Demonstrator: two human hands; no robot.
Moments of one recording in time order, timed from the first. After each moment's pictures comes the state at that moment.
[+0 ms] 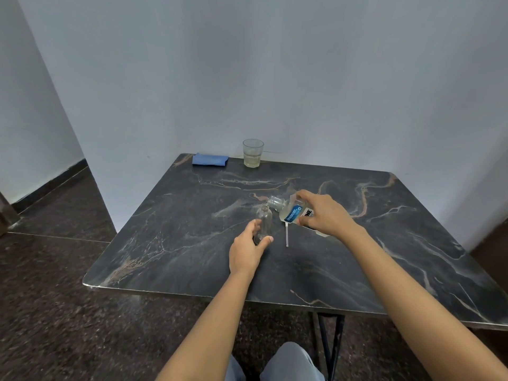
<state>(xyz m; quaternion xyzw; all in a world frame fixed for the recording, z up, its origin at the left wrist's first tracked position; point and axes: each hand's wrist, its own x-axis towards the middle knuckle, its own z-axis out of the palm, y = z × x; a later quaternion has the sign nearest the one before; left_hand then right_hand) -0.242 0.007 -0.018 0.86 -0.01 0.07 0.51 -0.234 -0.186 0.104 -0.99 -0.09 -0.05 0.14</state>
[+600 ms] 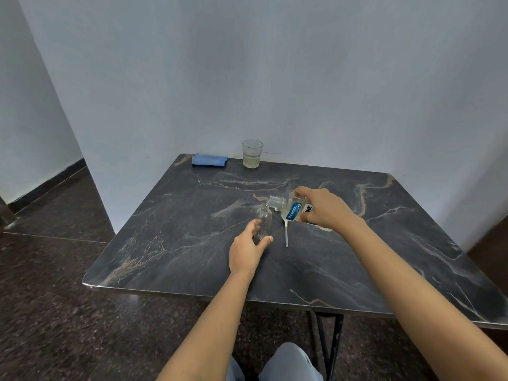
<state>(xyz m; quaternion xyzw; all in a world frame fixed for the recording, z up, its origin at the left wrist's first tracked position) -0.243 0.006 -0.014 0.86 -0.01 0.07 0.51 -0.227 -0.182 0.117 -0.99 -0.09 -0.04 0.09</state>
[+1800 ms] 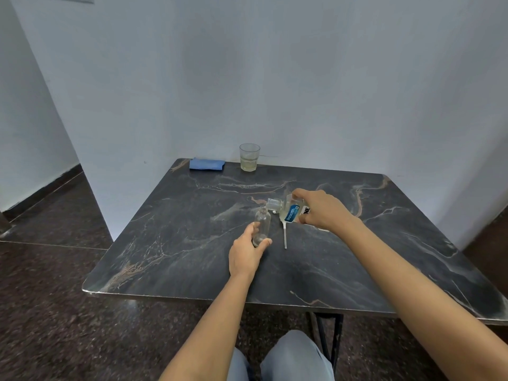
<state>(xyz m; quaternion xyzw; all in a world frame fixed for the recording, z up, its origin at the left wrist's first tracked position) -0.246 0.007 -0.011 0.86 -0.01 0.07 0.50 -0.226 -0.181 0.117 -0.99 -0.09 -0.05 0.05</state>
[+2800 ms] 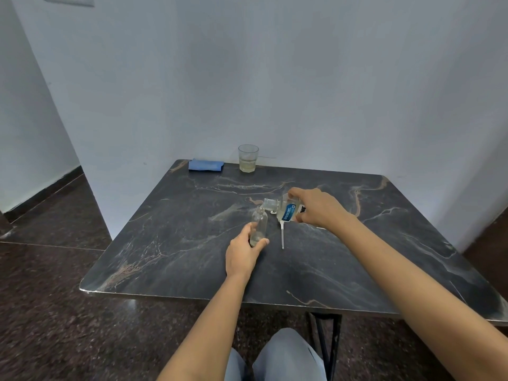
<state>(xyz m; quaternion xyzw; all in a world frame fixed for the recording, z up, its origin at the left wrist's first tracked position) -0.246 0.007 -0.013 0.86 -0.01 0.07 0.50 -0.227 -0.179 0.124 -0.99 -0.11 -0.04 0.05</state>
